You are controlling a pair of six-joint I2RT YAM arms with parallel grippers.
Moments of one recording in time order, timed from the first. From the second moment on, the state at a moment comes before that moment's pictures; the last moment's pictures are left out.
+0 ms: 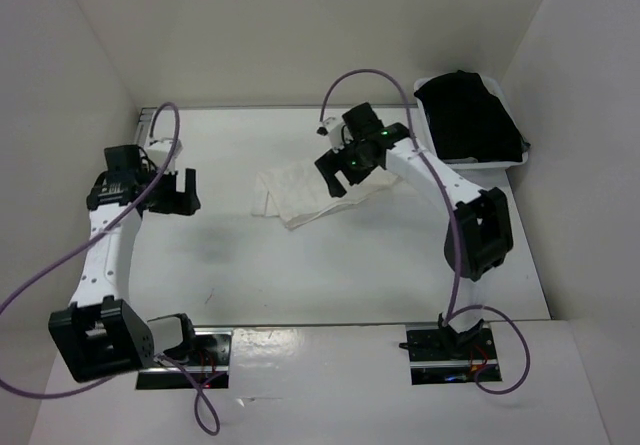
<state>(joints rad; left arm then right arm) 0.21 1.24 1.07 -0.73 0.32 0.26 0.49 1.80 1.62 -0.82 -0.22 -0.23</state>
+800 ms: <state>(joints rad) 0.42 1.00 1.00 -0.76 0.38 0.25 0.57 2.24 2.00 -0.69 0.11 0.02</state>
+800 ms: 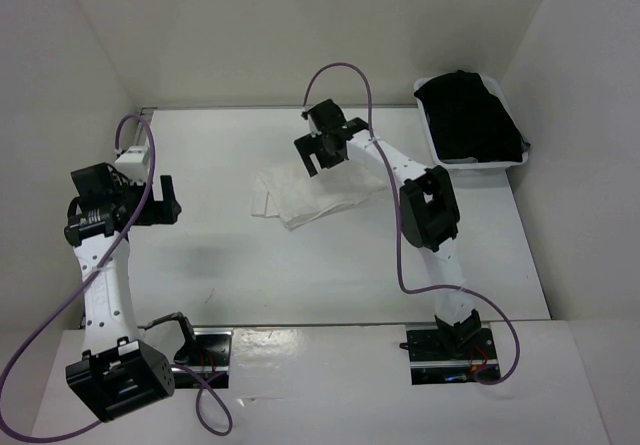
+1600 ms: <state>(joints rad) 0.42 1.02 1.00 -0.76 0.38 0.25 0.45 2.33 1.93 -0.64 0.00 0.07</state>
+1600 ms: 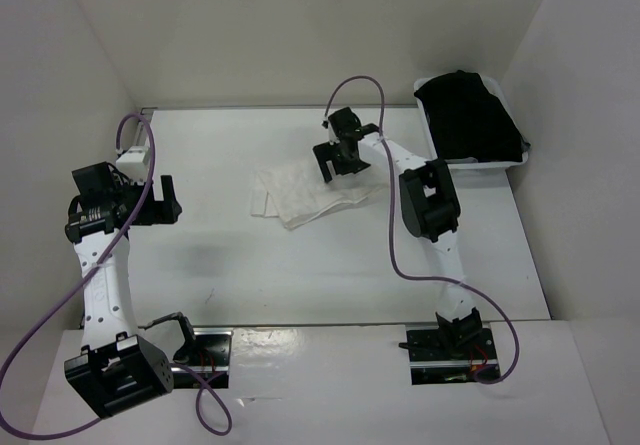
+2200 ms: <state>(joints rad) 0.42 1.00 0.99 -0.75 0.38 0.25 0.63 2.12 1.56 -0.46 0.06 0.09</state>
